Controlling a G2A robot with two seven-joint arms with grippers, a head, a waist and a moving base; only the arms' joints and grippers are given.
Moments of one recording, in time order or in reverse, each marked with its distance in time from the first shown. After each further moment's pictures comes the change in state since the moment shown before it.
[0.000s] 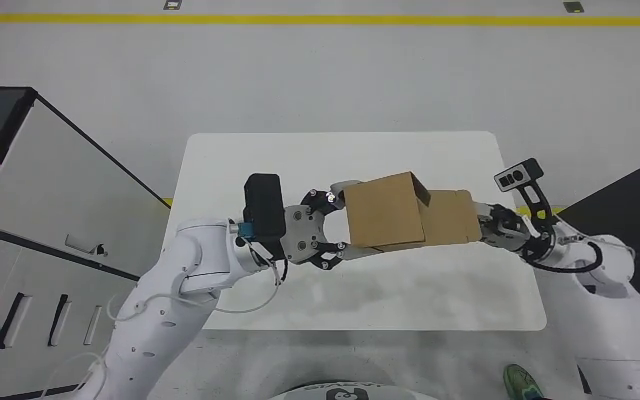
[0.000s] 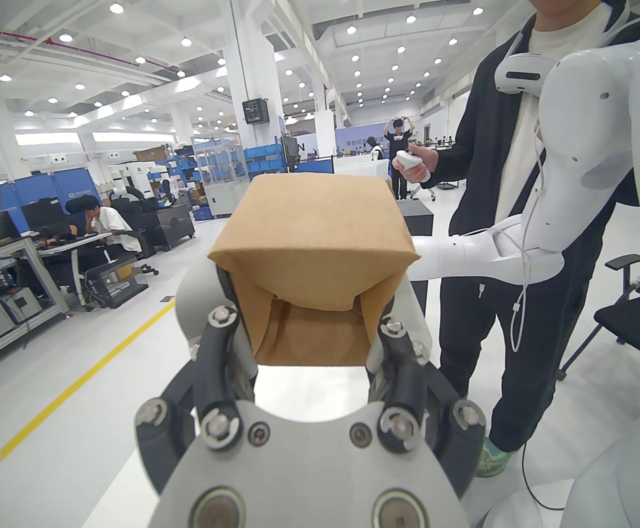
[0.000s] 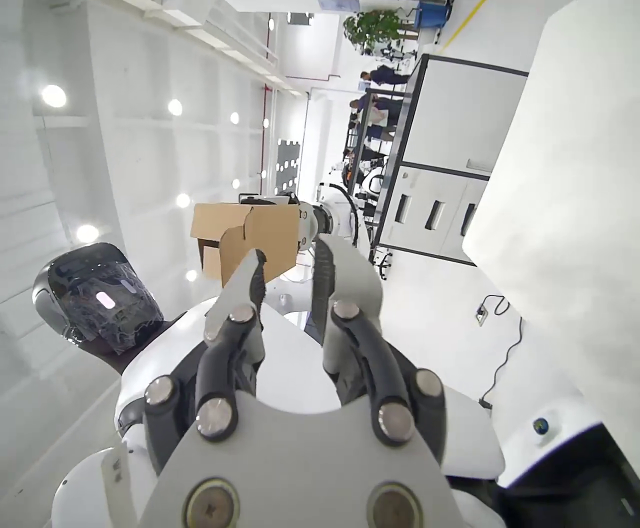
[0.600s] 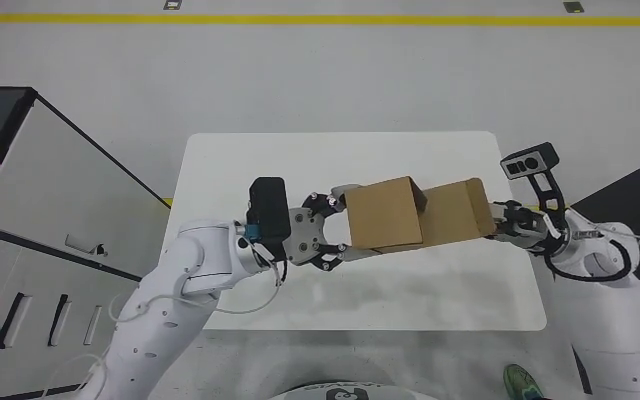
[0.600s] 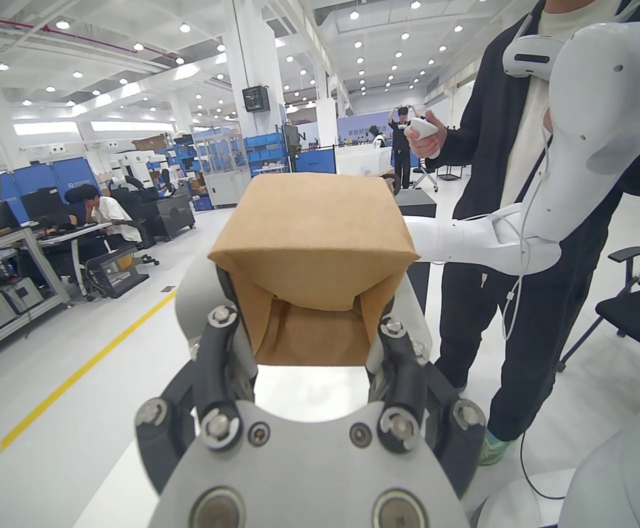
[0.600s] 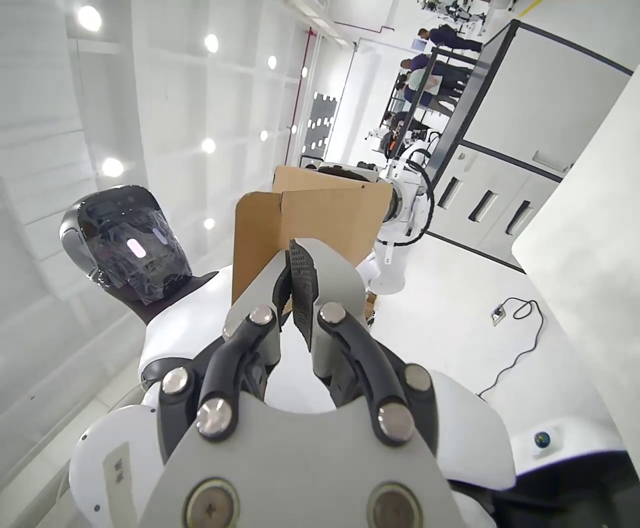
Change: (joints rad) left arm 0.010 0.001 0.003 0.013 0.023 -0.009 -0.006; right arm 0.061 -0.003 0.007 -0.064 0.100 -0.024 0.084
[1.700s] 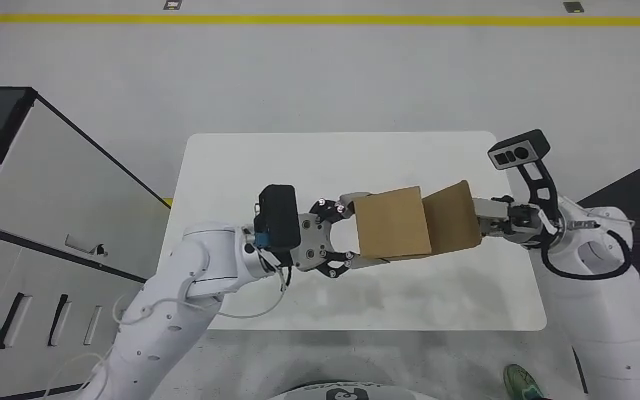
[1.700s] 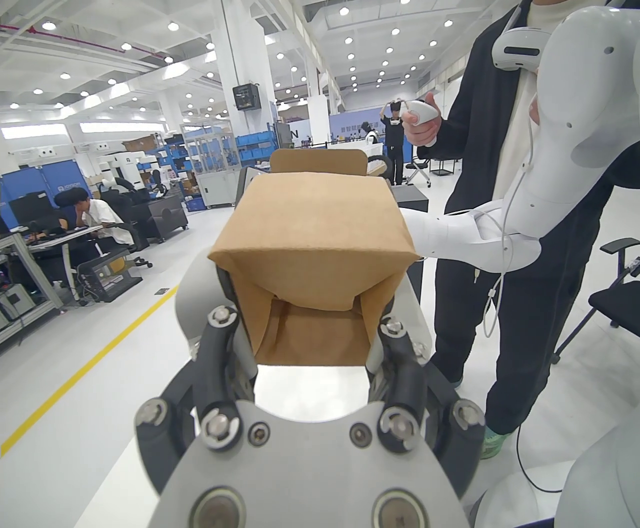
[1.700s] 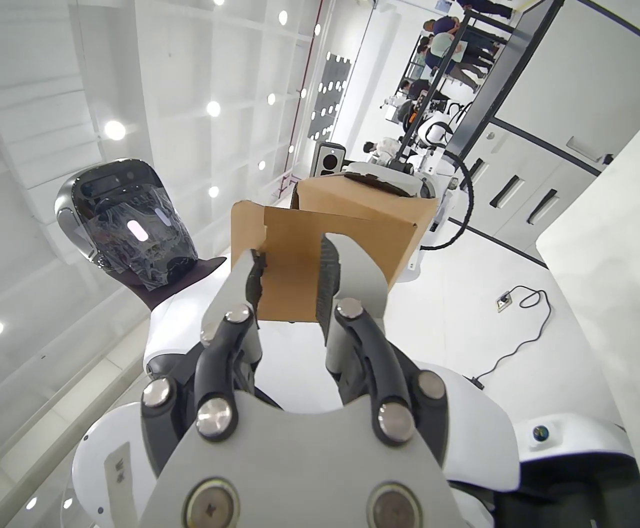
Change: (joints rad) left arm -0.001 -0.002 0.023 -0.016 0.031 0.006 -0.007; right arm 0.081 -0.006 -0.065 -0.047 0.020 0.041 0.013
